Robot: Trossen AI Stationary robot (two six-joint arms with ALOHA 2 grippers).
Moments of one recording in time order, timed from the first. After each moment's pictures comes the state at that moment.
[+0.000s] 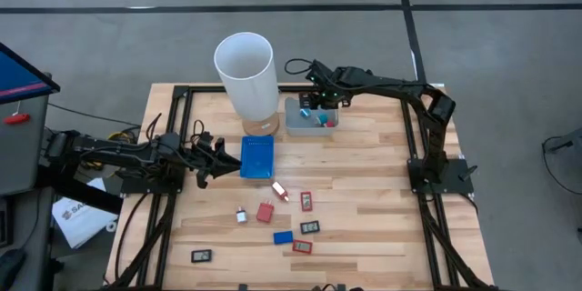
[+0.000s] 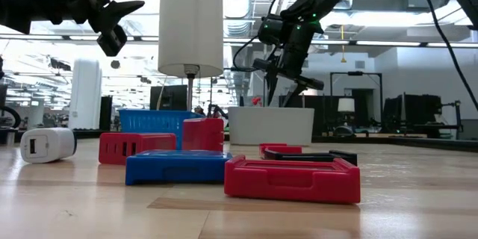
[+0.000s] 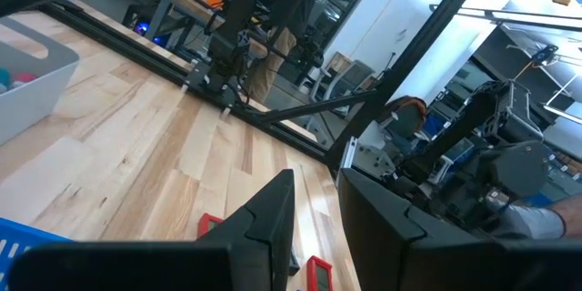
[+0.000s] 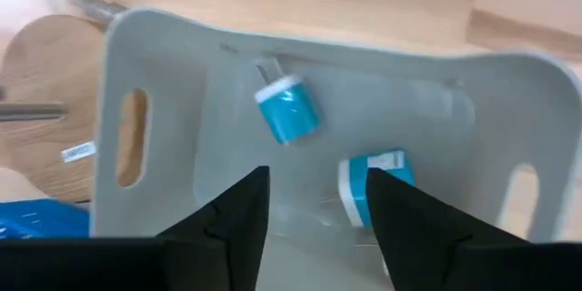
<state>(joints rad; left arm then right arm) -0.02 0.58 0.16 0.45 0.10 -0.58 -0.53 1.92 1.51 -0.75 0.00 0.85</state>
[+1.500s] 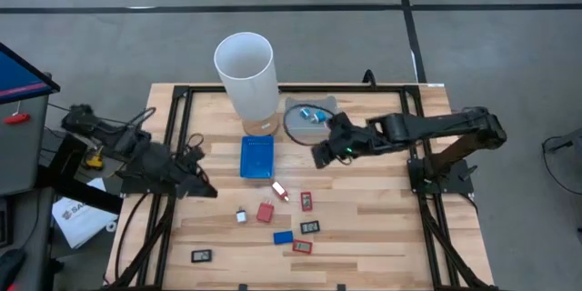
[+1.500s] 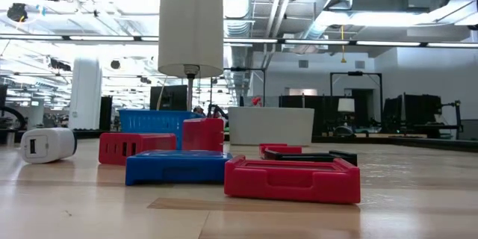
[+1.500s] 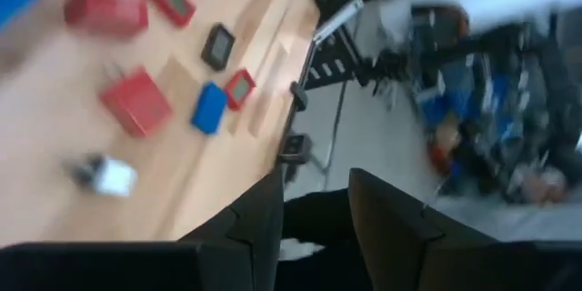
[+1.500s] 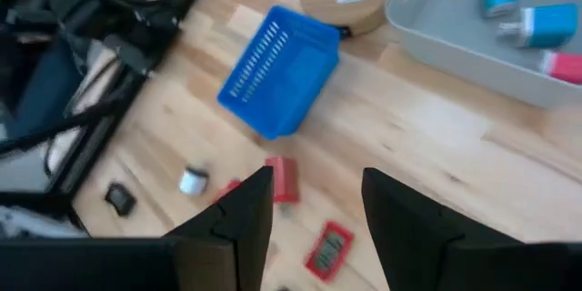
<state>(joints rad) -0.49 0.63 0.72 -0.52 -0.07 -1.23 0.16 1.48 1.51 -0.92 0.34 1.09</state>
